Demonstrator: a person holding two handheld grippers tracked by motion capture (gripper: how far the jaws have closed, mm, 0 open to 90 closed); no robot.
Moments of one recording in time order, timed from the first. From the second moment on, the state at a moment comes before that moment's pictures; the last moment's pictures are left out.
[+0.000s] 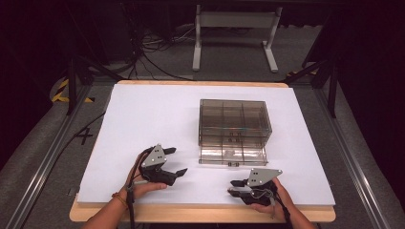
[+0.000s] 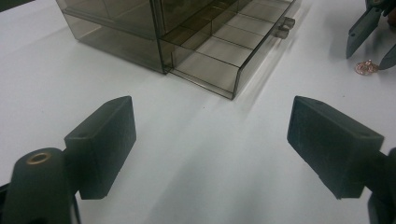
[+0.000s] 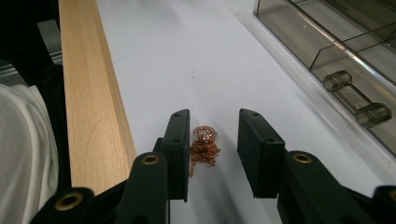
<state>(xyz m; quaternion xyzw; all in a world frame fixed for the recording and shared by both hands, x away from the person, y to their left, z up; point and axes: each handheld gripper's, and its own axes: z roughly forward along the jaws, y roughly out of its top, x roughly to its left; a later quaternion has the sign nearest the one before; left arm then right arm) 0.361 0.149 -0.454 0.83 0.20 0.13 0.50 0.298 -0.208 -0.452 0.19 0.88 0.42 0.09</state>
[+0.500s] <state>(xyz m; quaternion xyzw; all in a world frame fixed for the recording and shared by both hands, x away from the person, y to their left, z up) 0.361 0.148 -0.454 0.83 0.20 0.13 0.50 0.300 -0.207 -0.452 0.20 0.89 0.41 0.08</state>
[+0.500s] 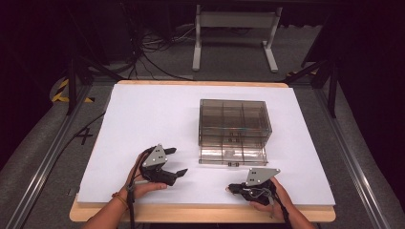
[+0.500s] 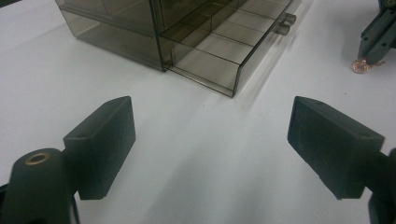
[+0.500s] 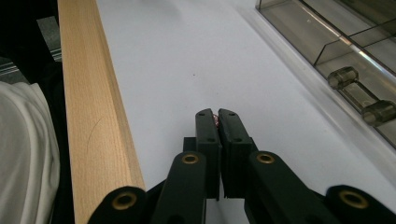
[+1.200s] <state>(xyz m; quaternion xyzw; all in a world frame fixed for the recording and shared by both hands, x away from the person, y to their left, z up) 0.362 0.148 -0.454 0.83 0.20 0.13 0.50 0.294 -0.227 -0.417 0.21 0.85 0.46 0.13</state>
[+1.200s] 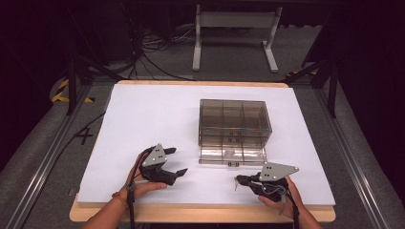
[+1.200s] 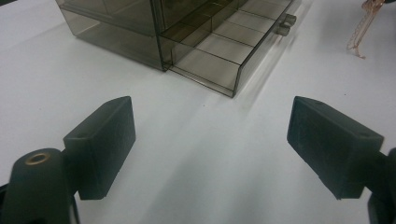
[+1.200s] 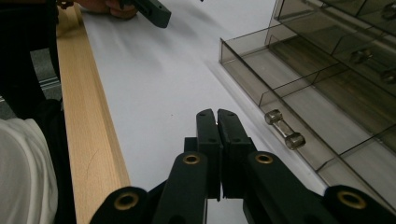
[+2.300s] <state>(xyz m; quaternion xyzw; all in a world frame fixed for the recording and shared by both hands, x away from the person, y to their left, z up) 0.363 0.147 -0.455 0.84 0.20 0.12 0.49 0.303 -0.239 -0.372 0.23 0.81 0.50 0.20</state>
